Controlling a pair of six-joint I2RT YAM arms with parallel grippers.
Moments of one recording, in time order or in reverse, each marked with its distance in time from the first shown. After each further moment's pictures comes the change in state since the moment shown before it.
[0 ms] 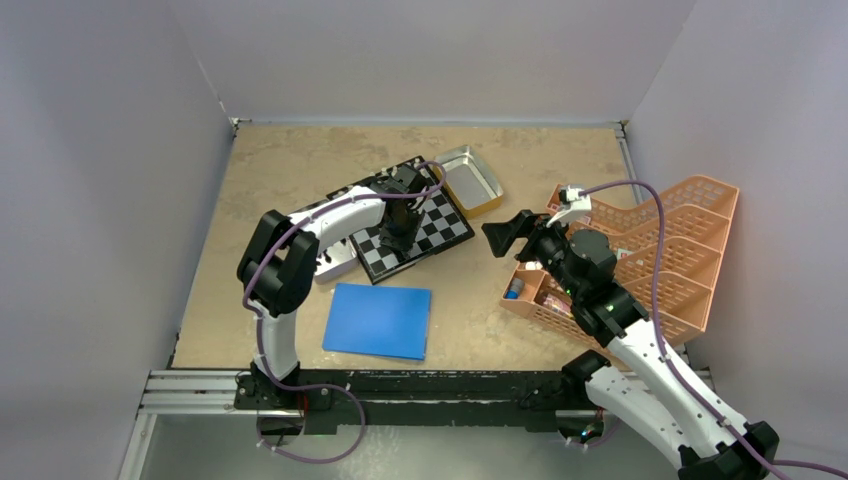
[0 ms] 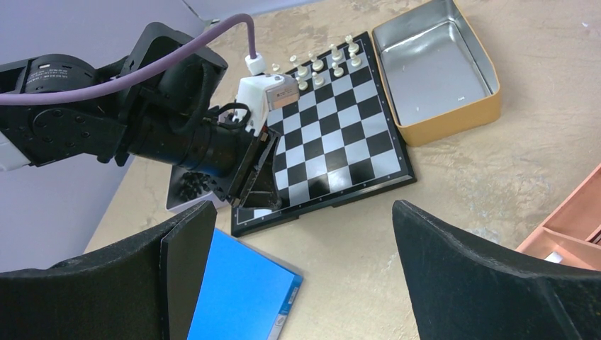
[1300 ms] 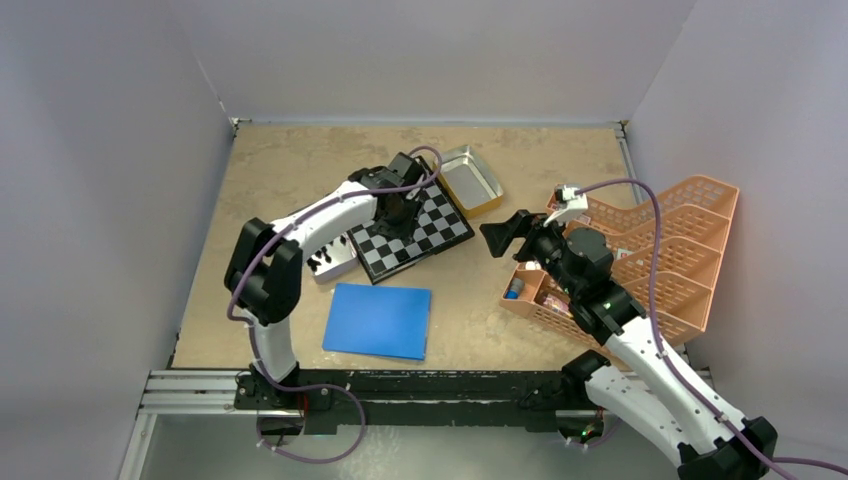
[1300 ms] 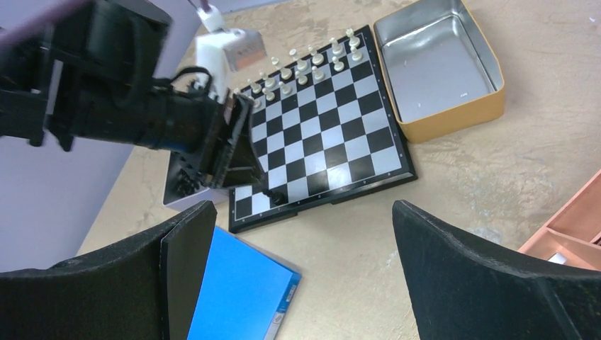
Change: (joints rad) left arm 0.000 -0.065 0.039 -0.025 -0.077 -0.011; right arm 0.000 0.016 -0.003 0.009 -0.010 -0.007
